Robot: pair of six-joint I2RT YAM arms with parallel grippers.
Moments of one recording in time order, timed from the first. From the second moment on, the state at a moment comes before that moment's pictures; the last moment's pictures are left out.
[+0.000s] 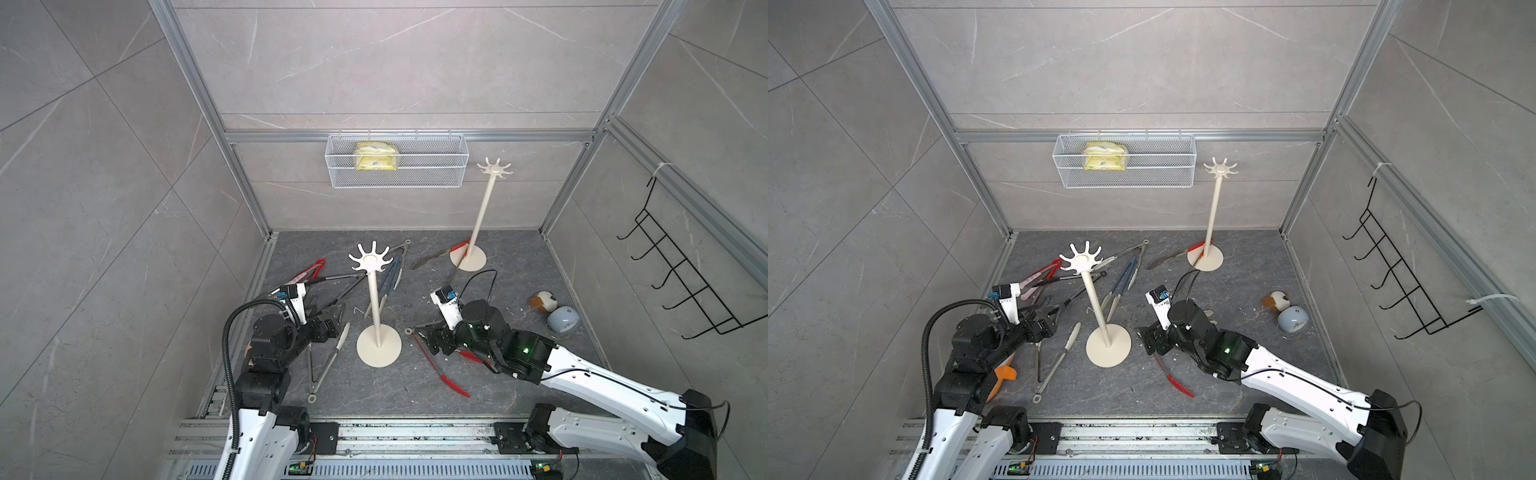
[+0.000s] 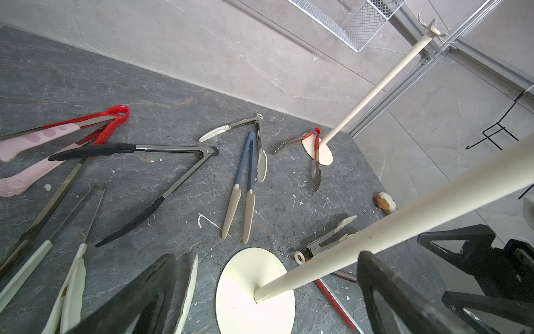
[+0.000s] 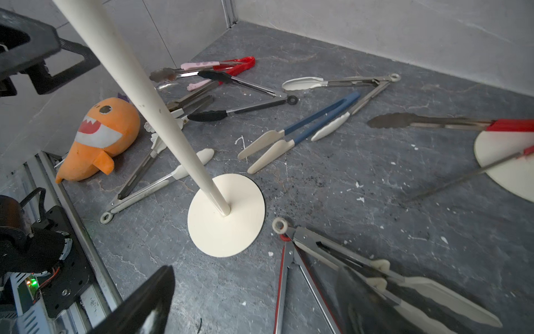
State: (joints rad) left arm -0.11 0.52 0.58 -0.38 0.38 -0.40; right arm 0.92 1.05 0.83 -0.35 0.10 0.25
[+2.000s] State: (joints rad) left arm -0.68 0.93 0.61 0.12 -0.09 -0.24; right arm 0.92 1.21 0.74 -0.46 0.08 0.37
